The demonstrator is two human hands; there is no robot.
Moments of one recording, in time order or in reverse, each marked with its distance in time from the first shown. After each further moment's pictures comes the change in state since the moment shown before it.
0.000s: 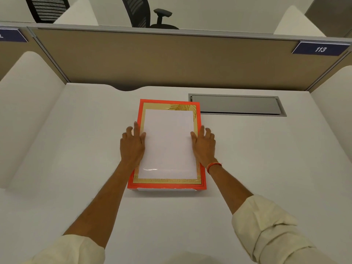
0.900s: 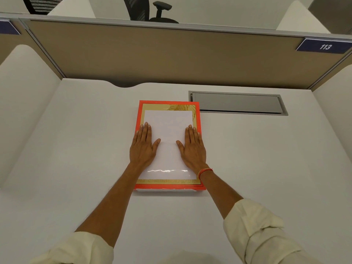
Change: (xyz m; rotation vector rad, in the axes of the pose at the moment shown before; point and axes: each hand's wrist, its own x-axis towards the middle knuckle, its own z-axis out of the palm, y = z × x) left_hand -0.011 0.018 0.027 0.119 -0.091 0.218; right_hand -0.015 -0.014 0.029 -0.180 -0.079 -0.237
